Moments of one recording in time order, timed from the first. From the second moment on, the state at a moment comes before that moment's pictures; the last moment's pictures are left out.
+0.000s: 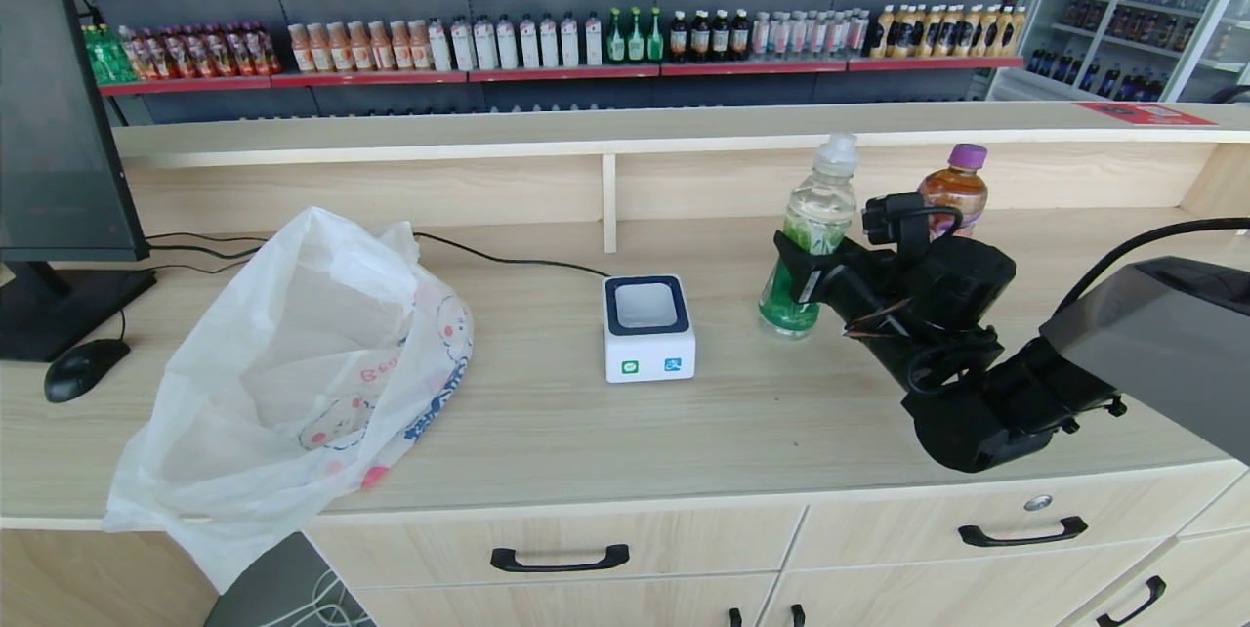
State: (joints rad) left arm 0.00 0.00 0.00 0.00 0.00 -0.02; right arm 0.30 2.21 -1.04 -1.42 -0.02 0.03
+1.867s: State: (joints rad) left arm 0.00 0.00 0.00 0.00 0.00 -0.02; right arm 0.79 1.52 -0.45 -1.38 0.03 -0.04
